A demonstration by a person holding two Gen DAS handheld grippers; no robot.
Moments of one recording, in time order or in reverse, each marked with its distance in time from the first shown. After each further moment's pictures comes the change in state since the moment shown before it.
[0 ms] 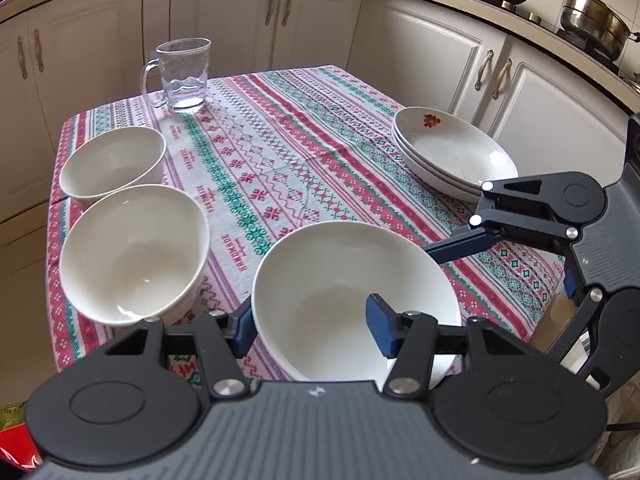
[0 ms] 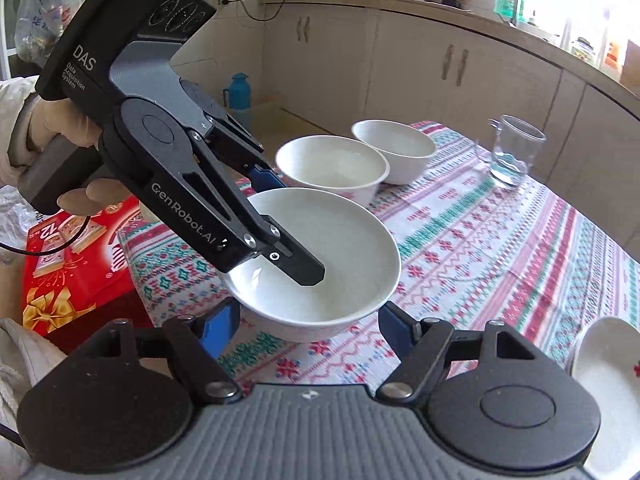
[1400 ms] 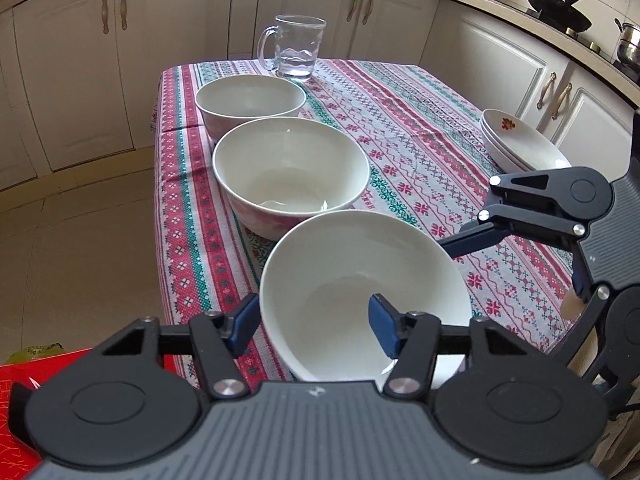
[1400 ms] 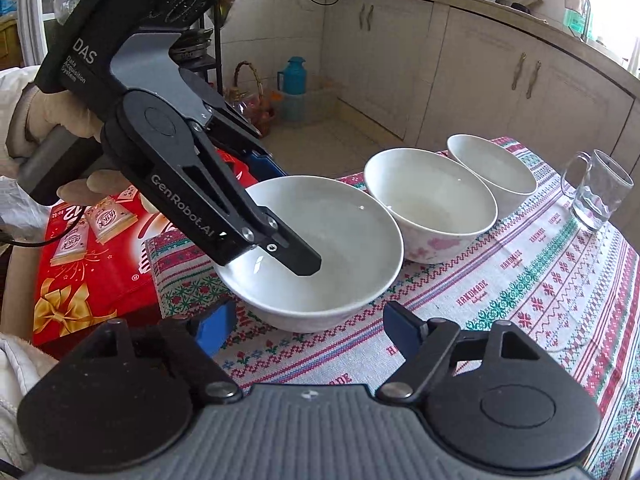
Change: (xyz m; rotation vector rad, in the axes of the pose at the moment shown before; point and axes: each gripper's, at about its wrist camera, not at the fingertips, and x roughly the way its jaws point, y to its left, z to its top) left arm -0.041 0.067 -0.055 -0.147 -0.003 0.129; right arm 0.066 0.042 0.037 -0.128 0.040 0.132
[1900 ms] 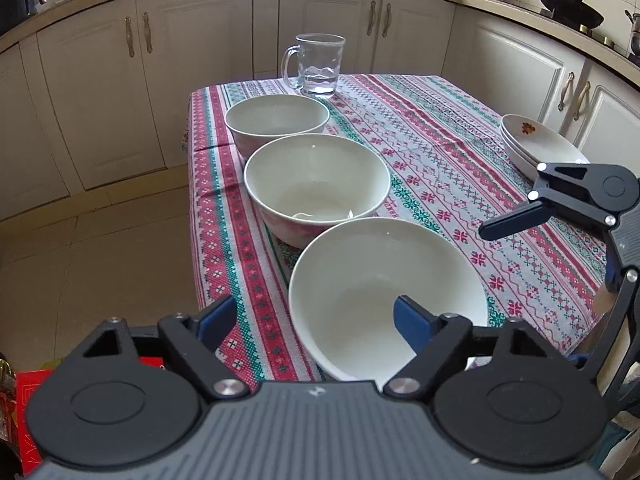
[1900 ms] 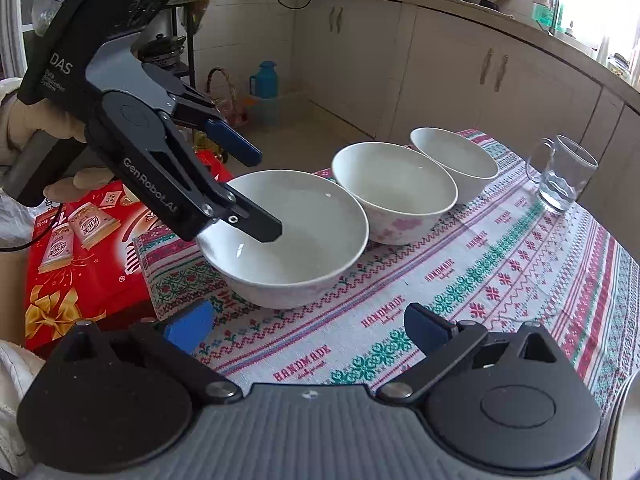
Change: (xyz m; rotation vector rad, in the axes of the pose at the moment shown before) left arm -0.012 -0.004 -0.005 0.020 -0.045 0.104; right arm -0.017 0.000 -0.010 0.046 -0.006 -0.075
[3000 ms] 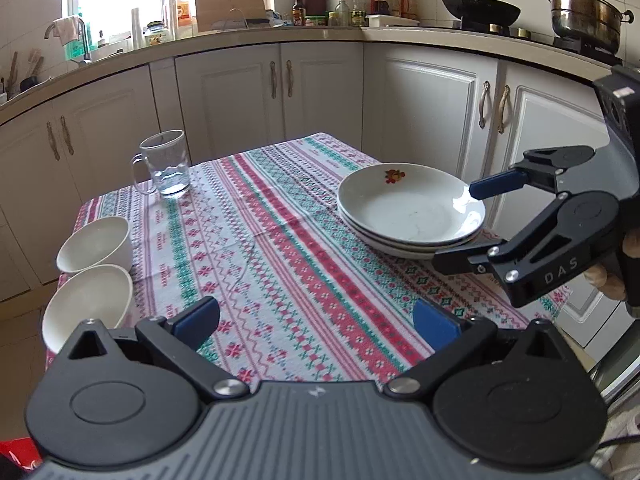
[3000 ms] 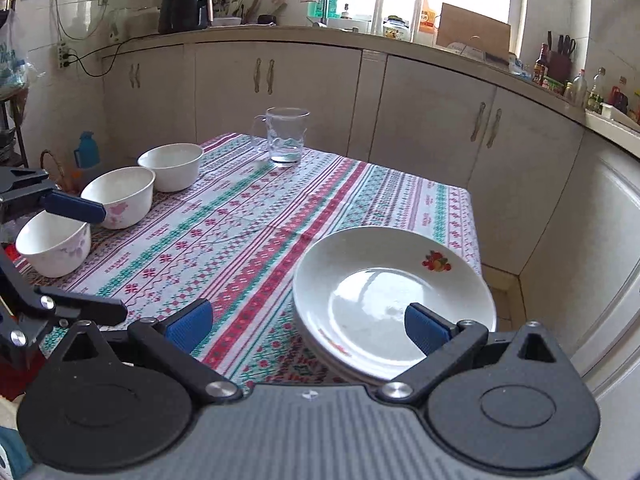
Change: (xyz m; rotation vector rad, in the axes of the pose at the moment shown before) left arm 0.001 -0.198 0.039 0.166 -0.184 -0.032; right arm -0.152 -0.125 -0.118 0.364 -0.113 -0.419
